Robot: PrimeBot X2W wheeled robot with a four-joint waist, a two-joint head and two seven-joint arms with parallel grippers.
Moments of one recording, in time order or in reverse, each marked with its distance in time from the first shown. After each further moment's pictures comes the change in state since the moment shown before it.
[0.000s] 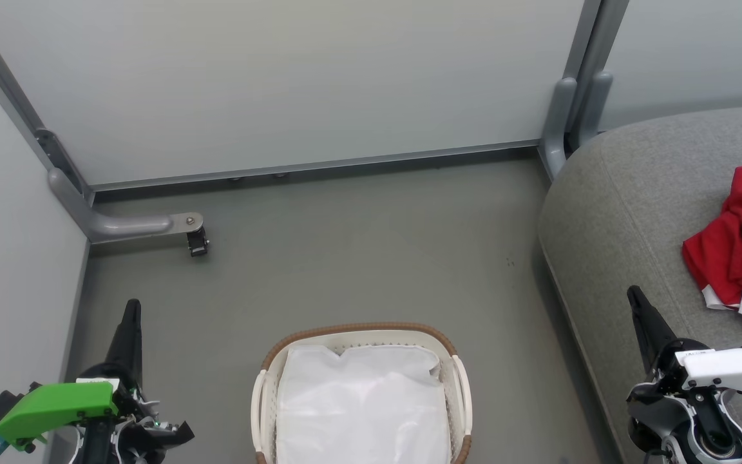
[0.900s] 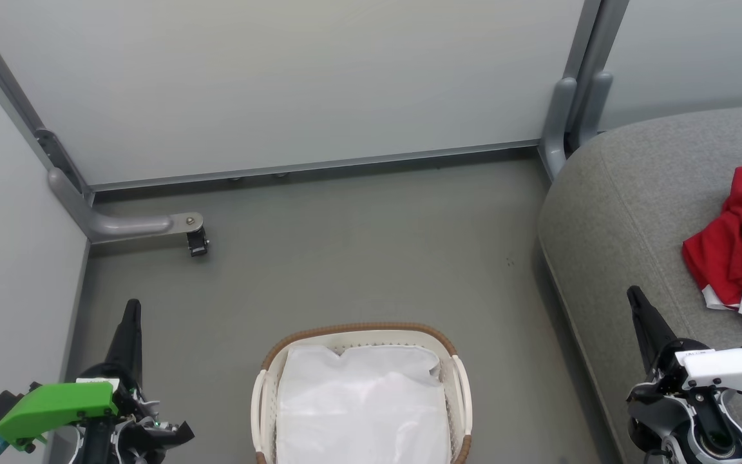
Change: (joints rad) left arm 0.000 0.000 0.000 0.000 0.000 0.000 0.000; right arm 0.000 0.000 0.000 0.000 0.000 0.000 0.000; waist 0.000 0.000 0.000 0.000
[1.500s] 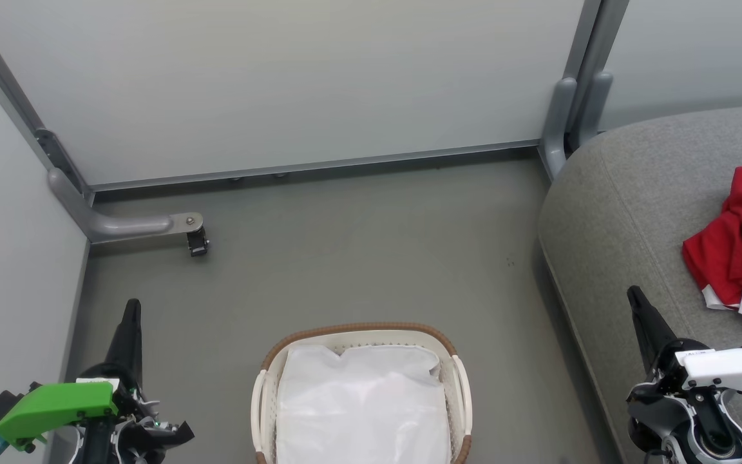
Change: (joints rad) left arm 0.000 0.000 0.000 0.000 0.000 0.000 0.000; right arm 0.000 0.000 0.000 0.000 0.000 0.000 0.000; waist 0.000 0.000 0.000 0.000
